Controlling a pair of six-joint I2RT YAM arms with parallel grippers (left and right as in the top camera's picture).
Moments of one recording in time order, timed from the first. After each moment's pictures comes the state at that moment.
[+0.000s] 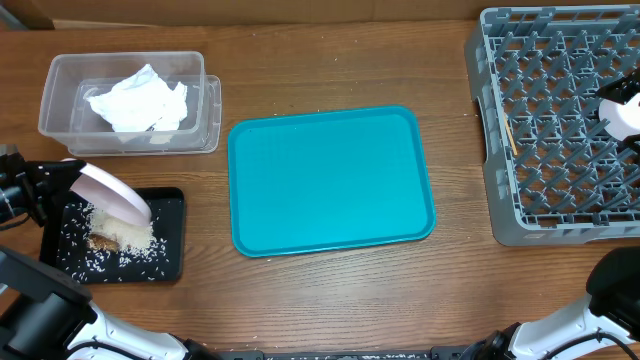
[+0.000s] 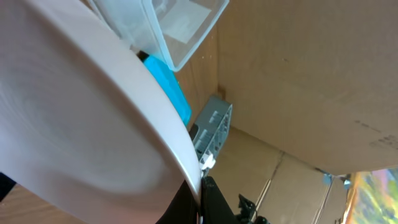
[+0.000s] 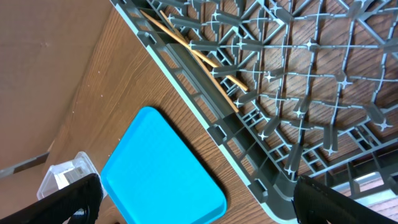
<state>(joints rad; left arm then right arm) 0.94 1.97 1.73 -1.67 1.11 0.06 -0.64 1.88 2.13 -1.58 -0.53 0.20</state>
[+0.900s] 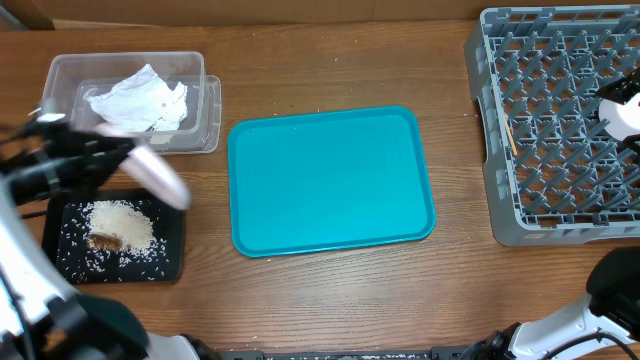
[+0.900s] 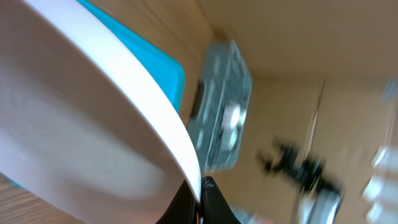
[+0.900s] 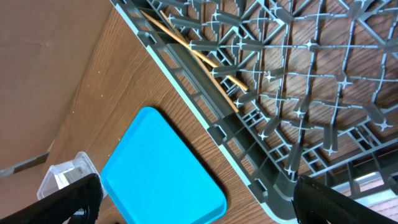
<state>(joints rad) 0.64 1.64 1.70 -1.67 1.12 0.08 -0.64 1.88 2.13 -1.58 -0.53 0.20</state>
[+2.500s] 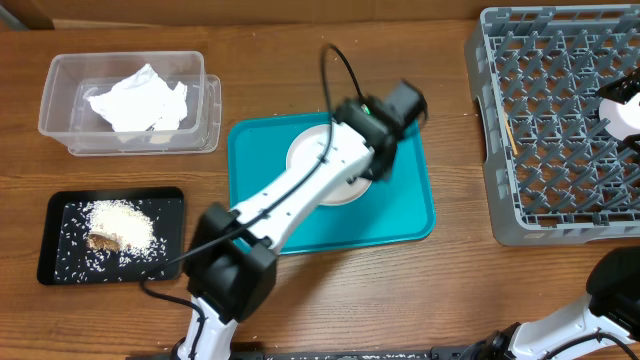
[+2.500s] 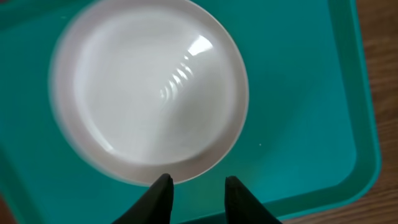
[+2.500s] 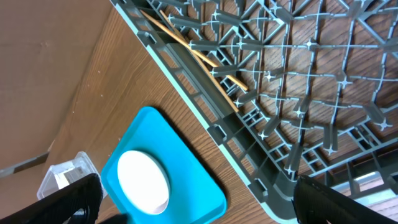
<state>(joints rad) -0.72 2.08 1.94 -1.23 -0.16 -0.50 -0.64 1.88 2.13 -1.58 -0.53 0.20</state>
